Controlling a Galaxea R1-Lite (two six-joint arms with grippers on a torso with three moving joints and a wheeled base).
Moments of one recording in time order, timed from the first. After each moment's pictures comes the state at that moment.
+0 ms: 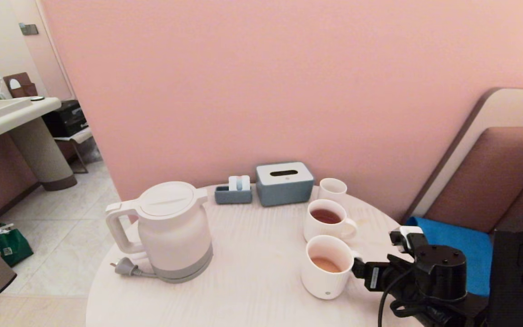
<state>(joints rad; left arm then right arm) -0.01 0.00 0.00 0.00 0.00 0.00 0.41 2.09 -0.17 -1.52 -0.31 0.25</state>
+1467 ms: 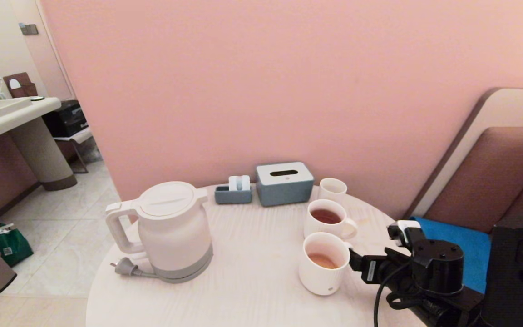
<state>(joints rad) -0.01 0.00 0.00 0.00 0.00 0.00 0.41 2.10 -0.21 -1.52 -0.31 0.24</state>
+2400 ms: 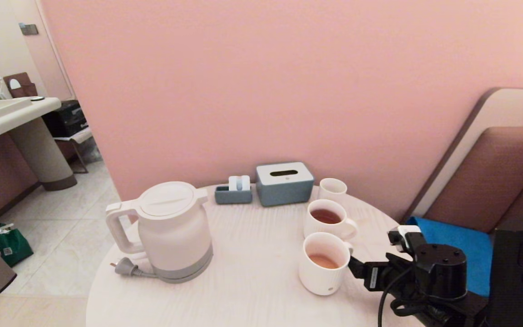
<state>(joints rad) -0.01 0.00 0.00 0.00 0.00 0.00 0.41 2.09 -0.17 -1.52 -0.29 0.23</state>
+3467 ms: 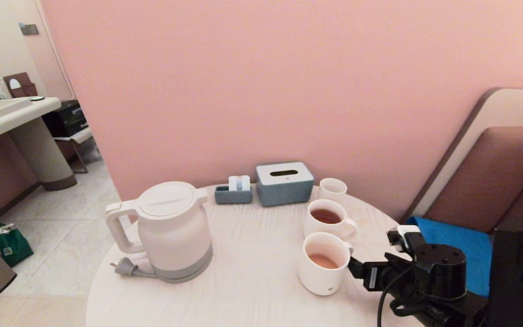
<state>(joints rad) -0.01 0.00 0.00 0.00 0.00 0.00 0.41 2.09 -0.17 -1.52 -0.28 0.23</state>
